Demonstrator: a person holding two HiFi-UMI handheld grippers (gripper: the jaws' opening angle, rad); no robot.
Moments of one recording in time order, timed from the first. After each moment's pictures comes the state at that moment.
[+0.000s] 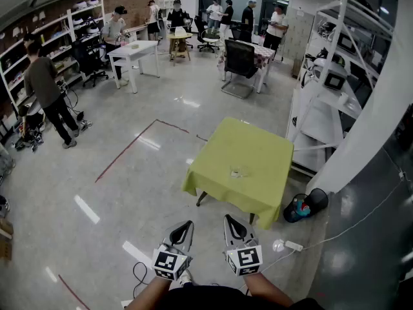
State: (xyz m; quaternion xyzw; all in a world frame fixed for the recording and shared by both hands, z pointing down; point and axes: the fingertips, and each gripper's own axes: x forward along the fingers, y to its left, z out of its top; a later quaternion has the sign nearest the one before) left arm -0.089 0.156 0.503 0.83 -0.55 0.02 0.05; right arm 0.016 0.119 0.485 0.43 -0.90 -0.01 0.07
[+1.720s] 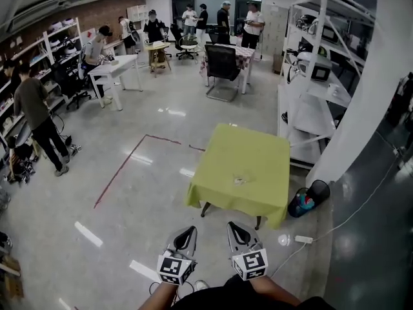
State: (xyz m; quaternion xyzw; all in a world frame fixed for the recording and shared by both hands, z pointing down) left arm -0.143 0.108 0.511 0.86 -0.51 0.02 0.05; right arm -0.030 0.094 0.504 0.48 -0.88 0.00 0.07
